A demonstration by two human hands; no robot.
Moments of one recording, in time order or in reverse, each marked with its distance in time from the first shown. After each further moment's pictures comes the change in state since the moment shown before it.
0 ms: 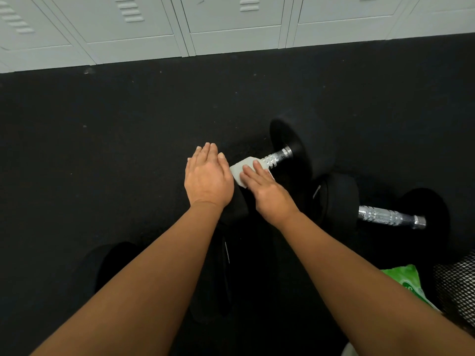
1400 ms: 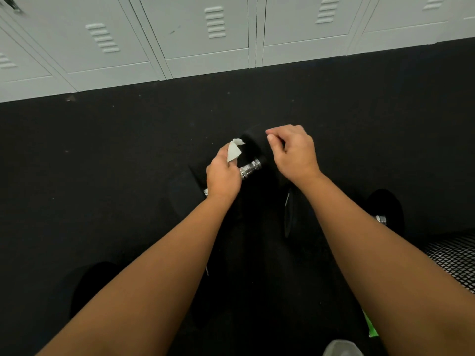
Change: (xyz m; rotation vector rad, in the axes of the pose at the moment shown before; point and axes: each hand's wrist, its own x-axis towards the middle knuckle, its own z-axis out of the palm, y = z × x) left_hand 0.008 0.094 0.006 -0.709 -0.196 -0.138; right_hand 0.011 0.058 -0.122 0.194 0.590 0.189
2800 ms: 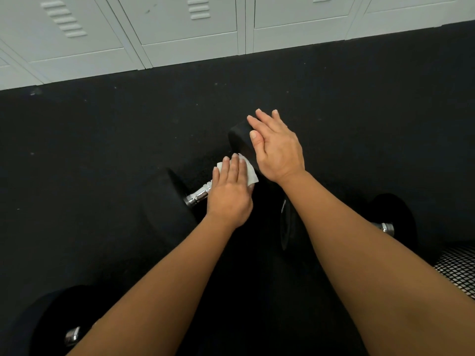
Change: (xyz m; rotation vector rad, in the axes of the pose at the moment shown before) left_hand 0.012 -0.053 0.043 0.979 -0.331 0.372; right_hand 0.026 0.032 0.044 -0.240 -0.181 0.020
